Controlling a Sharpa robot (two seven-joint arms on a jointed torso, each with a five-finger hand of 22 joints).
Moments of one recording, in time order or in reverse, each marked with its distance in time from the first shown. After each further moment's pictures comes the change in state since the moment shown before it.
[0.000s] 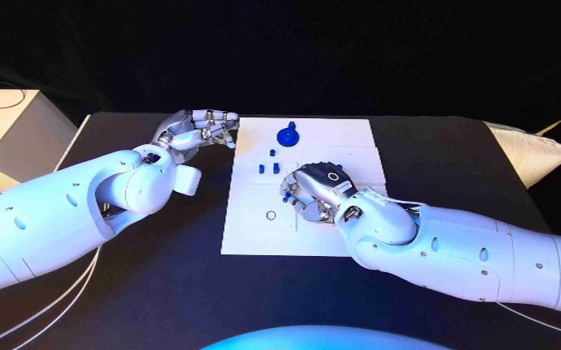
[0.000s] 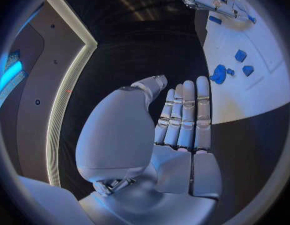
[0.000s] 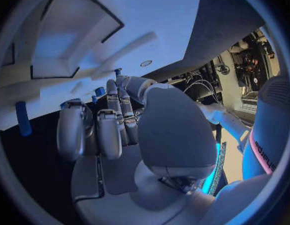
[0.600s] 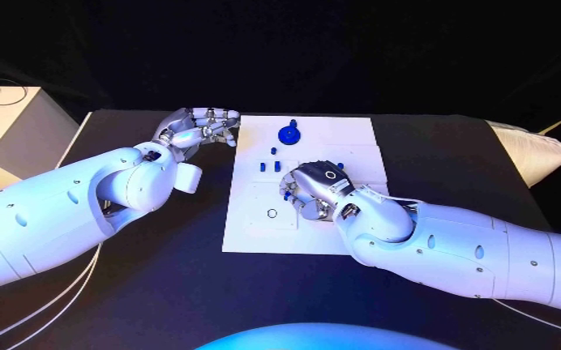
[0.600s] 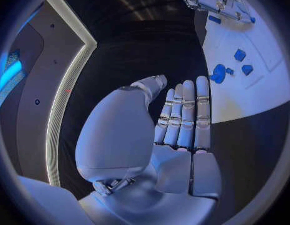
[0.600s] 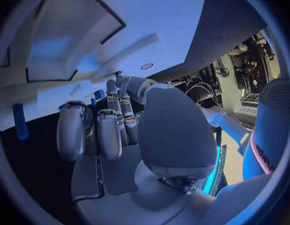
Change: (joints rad) left arm 0.000 -0.003 0.000 0.001 0.000 0.000 -0.002; left_hand 0.000 0.000 0.000 0.000 0.000 0.000 0.000 0.000 -0.001 0.000 0.000 0.000 0.000 0.000 0.000 0.000 0.000 0.000 0.000 0.000 0.000 0.000; right arm 0.001 0.020 0.000 -0.020 -0.011 0.033 -0.001; right_hand 0.000 0.000 0.000 0.000 0.000 0.000 0.000 0.001 0.000 0.000 0.000 -0.002 -0.001 0.000 0.000 0.000 0.000 0.000 0.000 0.000 0.000 0.001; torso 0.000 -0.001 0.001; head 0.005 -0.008
